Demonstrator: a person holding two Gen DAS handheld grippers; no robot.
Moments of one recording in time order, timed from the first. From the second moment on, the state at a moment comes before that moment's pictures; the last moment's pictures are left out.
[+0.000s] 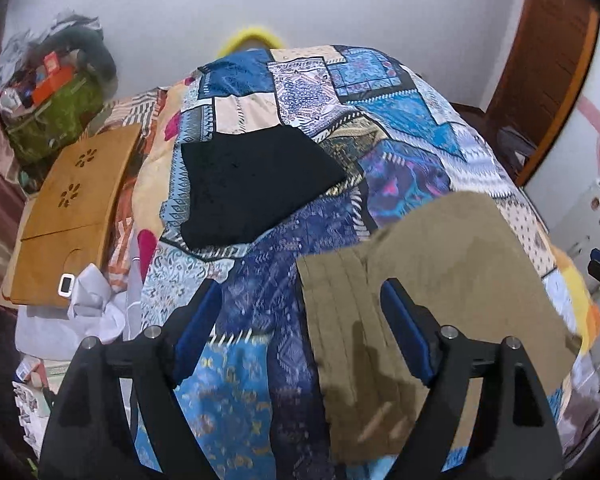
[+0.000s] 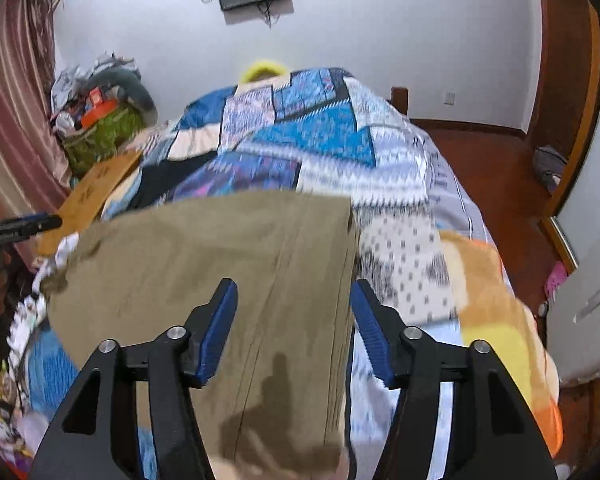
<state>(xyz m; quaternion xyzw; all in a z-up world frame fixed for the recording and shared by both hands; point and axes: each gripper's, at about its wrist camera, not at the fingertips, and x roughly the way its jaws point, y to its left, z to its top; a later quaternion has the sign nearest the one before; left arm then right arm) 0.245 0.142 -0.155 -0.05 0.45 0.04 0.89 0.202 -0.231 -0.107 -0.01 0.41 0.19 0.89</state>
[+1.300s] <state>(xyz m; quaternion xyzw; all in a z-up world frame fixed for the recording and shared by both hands) 0.293 0.150 -0.183 -0.04 0.43 0.09 0.90 0.378 -0.188 -0.207 -0.12 0.52 0.16 0.83</state>
